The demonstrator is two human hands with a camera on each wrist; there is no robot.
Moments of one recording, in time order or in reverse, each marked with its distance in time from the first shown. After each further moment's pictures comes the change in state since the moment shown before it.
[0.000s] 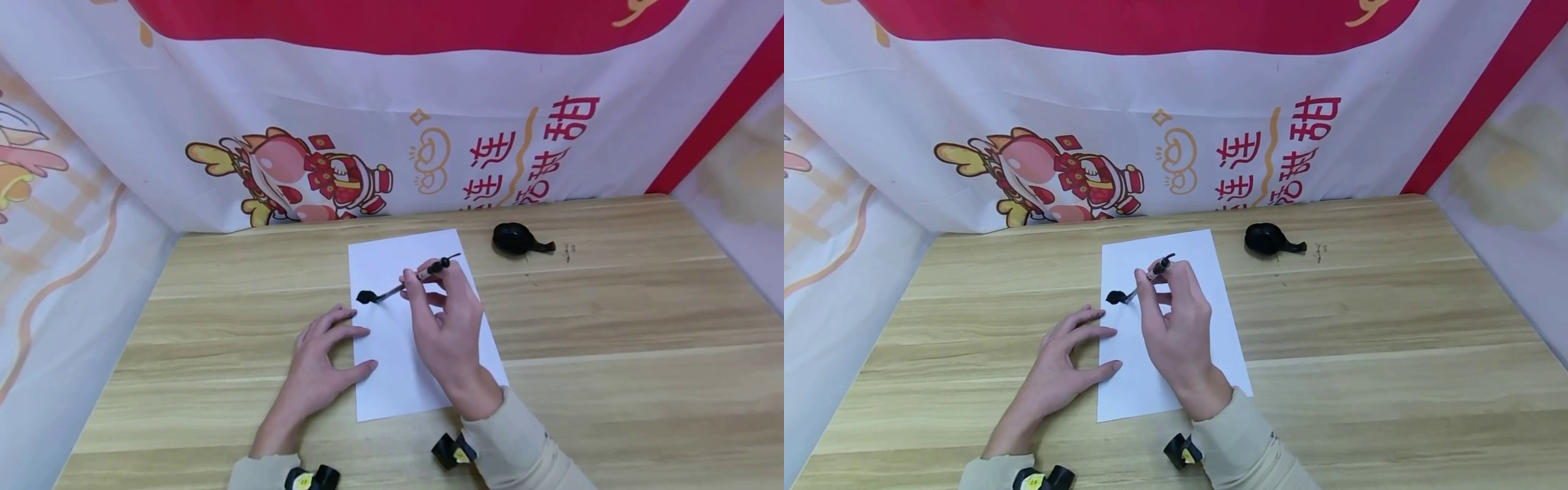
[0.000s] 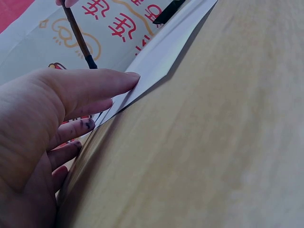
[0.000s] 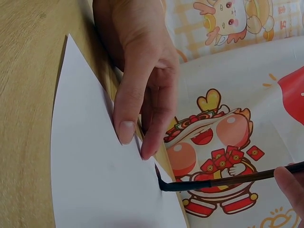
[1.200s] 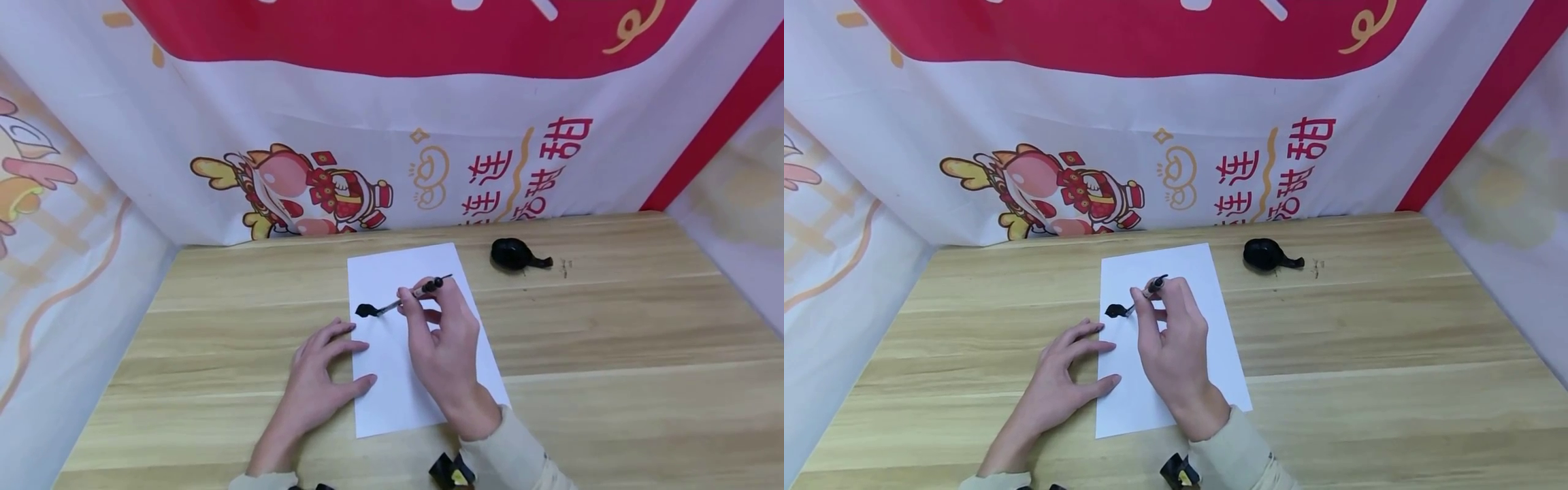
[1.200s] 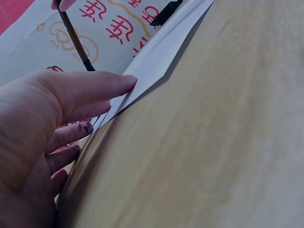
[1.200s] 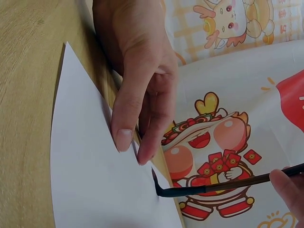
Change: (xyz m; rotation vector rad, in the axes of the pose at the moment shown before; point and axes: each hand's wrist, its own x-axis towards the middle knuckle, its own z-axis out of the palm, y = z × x) left_hand -0.004 0.000 0.001 0.006 0.031 0.003; right_hand -0.005 -0.003 -0.001 -0.069 -0.022 -0.037
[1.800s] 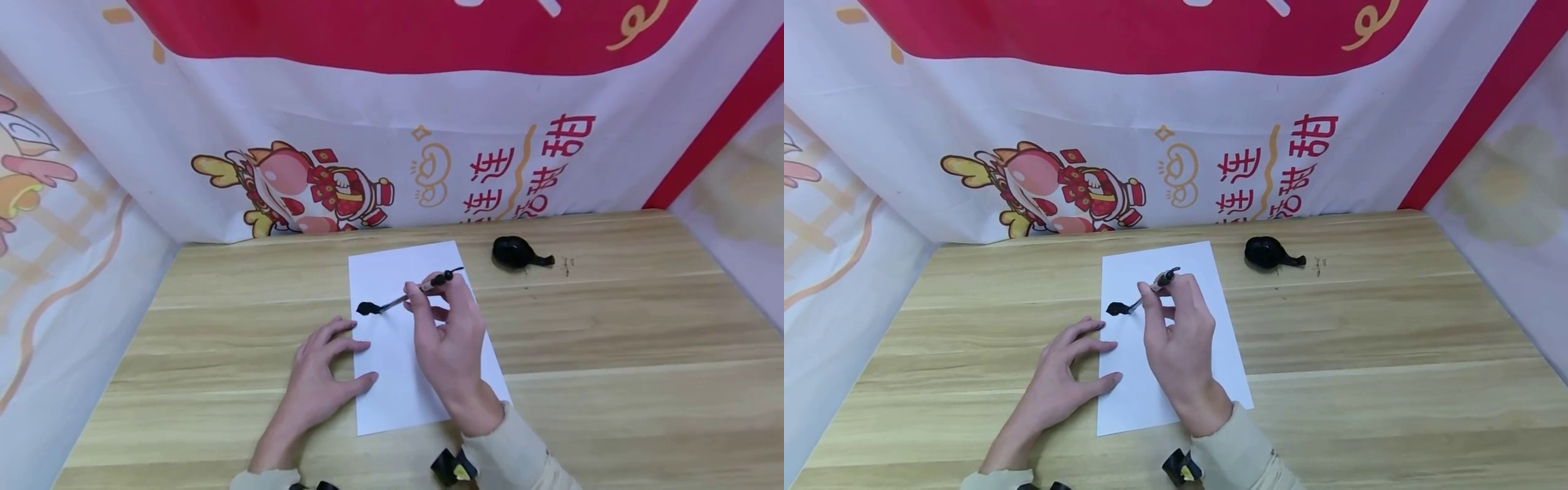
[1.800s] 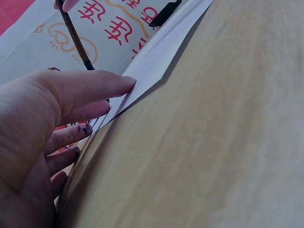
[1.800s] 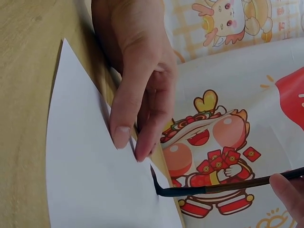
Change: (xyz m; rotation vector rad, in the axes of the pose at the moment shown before) left_hand 0.001 0.003 0.000 -0.012 -0.007 -0.018; right_hand 0.003 0.002 0.000 0.038 0.069 0.015
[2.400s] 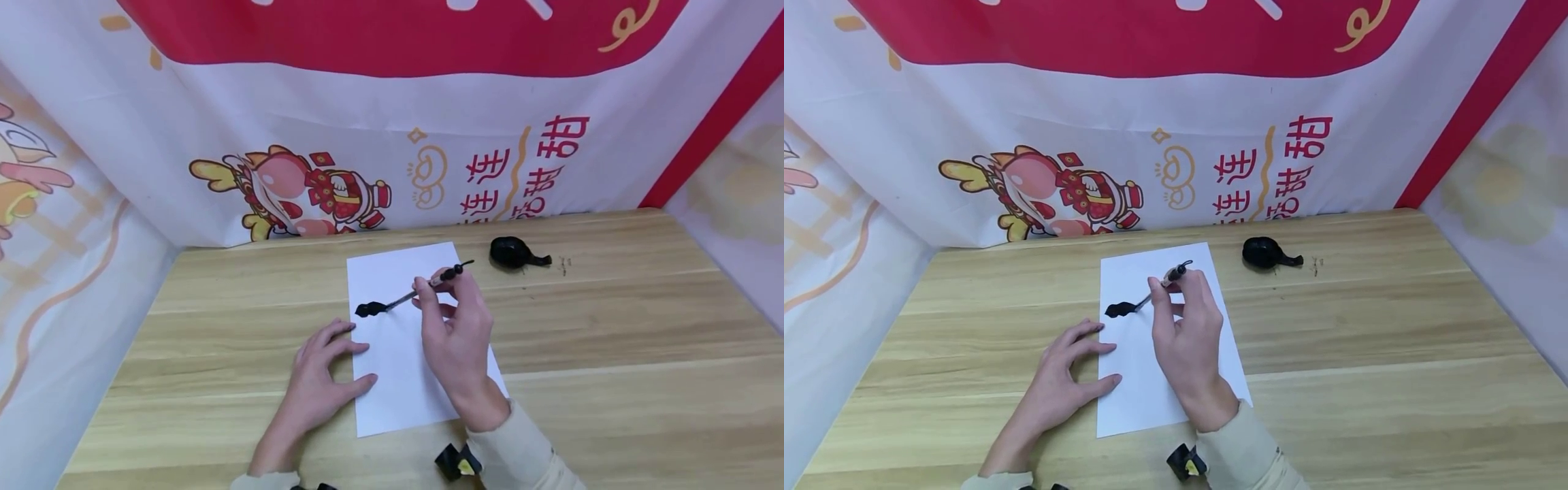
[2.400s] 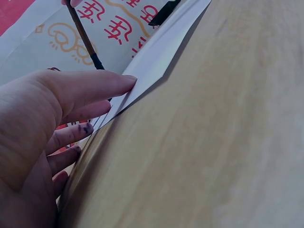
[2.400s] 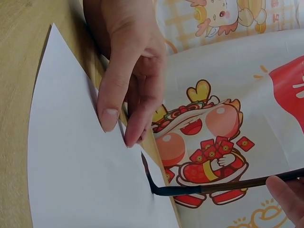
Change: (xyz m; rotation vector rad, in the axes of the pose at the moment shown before) left_hand -0.001 0.001 0.000 -0.007 0.006 0.011; right_hand 0.005 0.006 -0.004 0.039 0.066 0.007
